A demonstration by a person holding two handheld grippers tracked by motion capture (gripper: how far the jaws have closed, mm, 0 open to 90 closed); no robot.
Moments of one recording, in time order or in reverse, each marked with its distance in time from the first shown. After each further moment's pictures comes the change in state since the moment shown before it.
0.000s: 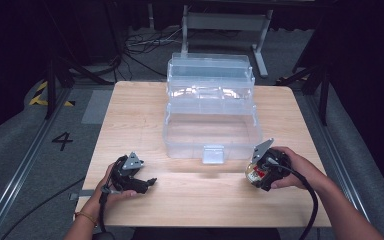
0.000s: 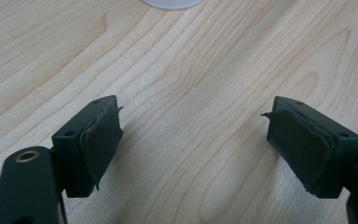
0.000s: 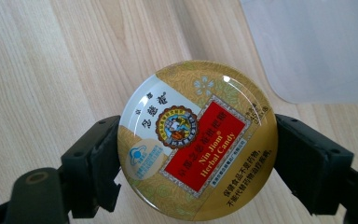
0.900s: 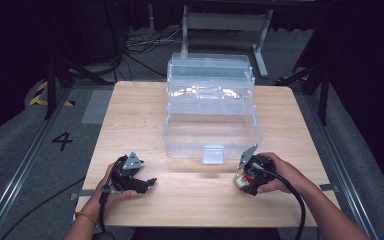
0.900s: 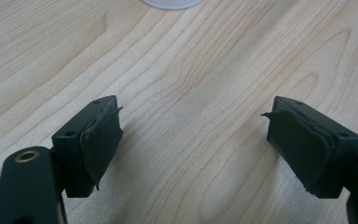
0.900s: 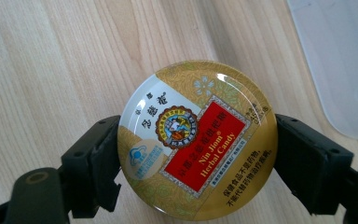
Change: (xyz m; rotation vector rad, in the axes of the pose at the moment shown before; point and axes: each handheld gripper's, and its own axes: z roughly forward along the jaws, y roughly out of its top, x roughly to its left) left arm 0.000 0.000 0.000 0.000 0.000 0.001; right arm 0.012 0.016 0.040 0.025 0.042 0.004
